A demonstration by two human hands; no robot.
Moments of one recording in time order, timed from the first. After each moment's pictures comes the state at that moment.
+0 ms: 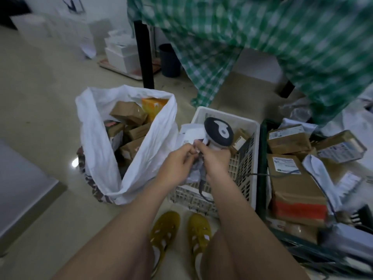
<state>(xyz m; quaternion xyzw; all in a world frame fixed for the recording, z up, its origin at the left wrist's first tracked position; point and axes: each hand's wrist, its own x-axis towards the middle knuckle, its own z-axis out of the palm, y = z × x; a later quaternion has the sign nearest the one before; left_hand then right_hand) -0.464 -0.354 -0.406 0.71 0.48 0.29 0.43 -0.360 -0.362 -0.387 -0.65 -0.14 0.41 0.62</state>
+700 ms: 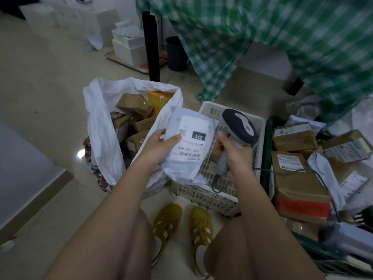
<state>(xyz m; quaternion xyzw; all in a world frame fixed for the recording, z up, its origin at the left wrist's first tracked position) -0.510 -0.325 -0.403 0.46 0.55 0.35 0.59 -0.322 -0.388 -0.385 -0.62 -0.22 0.42 0.63</state>
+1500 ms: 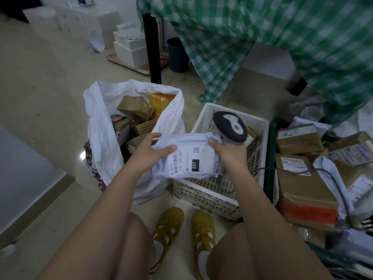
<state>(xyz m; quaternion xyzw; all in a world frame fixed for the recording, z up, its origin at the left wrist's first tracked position) -0.534 -0.317 -0.406 0.57 0.58 0.28 0.51 -0.323 -0.362 -0.396 -0.67 -0.26 0.39 0.57</state>
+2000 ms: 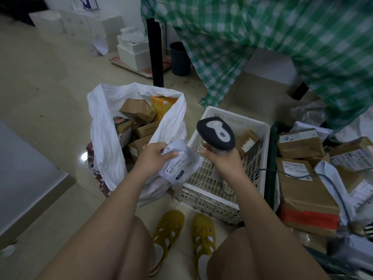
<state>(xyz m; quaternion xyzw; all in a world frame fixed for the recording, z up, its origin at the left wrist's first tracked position) -0.533 -0.313 -0.416 0.69 0.54 0.26 0.41 -0.329 -0.368 -0.398 -0.64 -0.39 0.43 0.50</state>
